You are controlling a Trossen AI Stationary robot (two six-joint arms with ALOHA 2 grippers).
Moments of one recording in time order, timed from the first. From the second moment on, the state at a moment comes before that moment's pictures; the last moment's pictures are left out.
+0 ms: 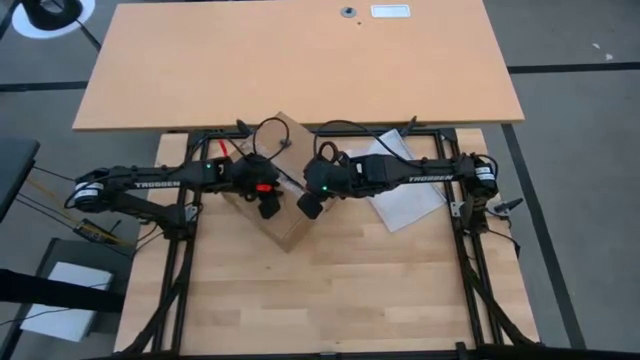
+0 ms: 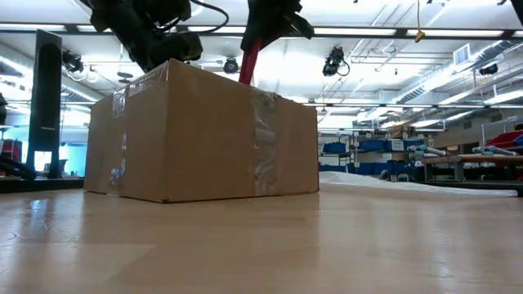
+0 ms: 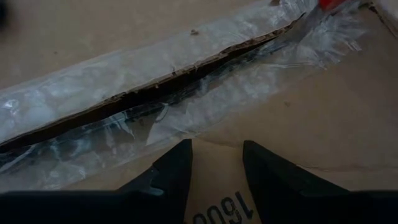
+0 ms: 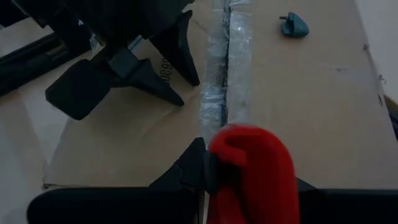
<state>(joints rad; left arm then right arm) 0.24 1.20 0.83 -0.46 -0.09 -0.16 0.03 1.89 1.91 -0.88 0.42 0.52</state>
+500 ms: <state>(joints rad) 0.24 1.20 0.83 -0.46 -0.09 -0.16 0.03 1.89 1.91 -0.89 0.42 0.47</state>
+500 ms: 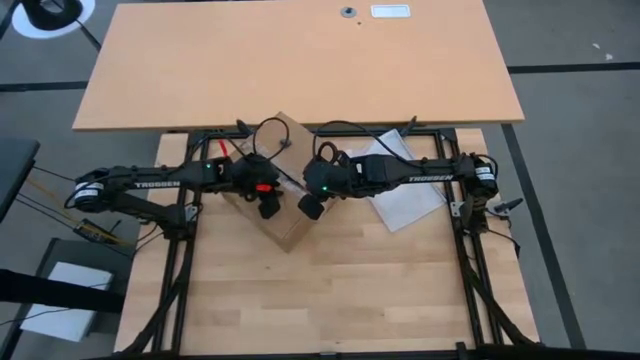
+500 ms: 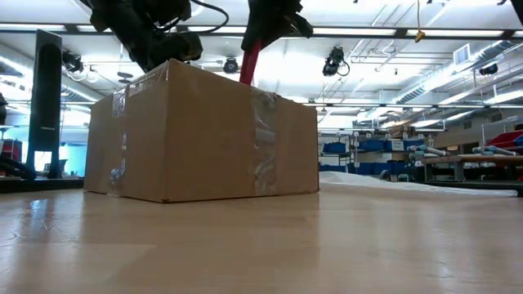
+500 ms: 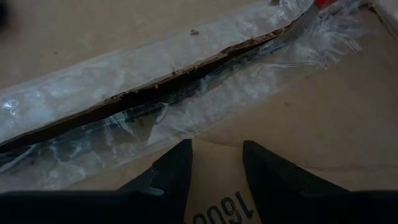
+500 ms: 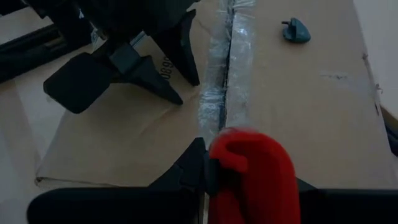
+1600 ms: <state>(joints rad) 0.32 1.22 0.80 -0.42 -0.07 -0.19 0.07 1.86 2.03 -1.25 0.04 0.93</state>
